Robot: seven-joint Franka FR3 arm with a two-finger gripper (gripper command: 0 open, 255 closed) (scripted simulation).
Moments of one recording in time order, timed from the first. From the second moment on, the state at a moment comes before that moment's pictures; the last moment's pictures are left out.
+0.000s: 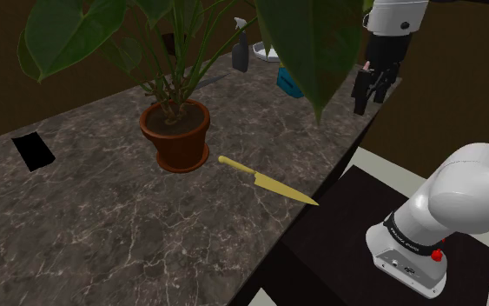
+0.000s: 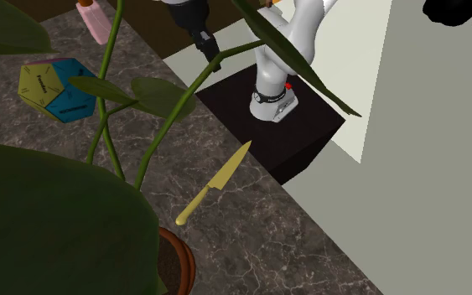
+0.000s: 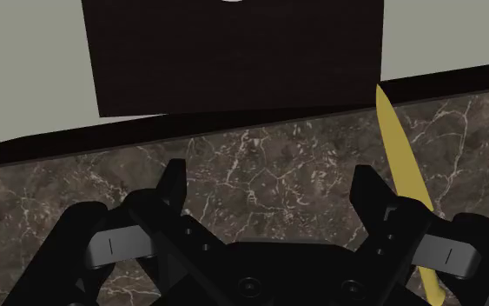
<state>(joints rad) -0.02 -0.81 0.03 -2.42 0.05 1.42 0.08</state>
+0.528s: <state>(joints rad) 0.01 -0.77 0.17 -2.52 0.13 1.62 0.22</state>
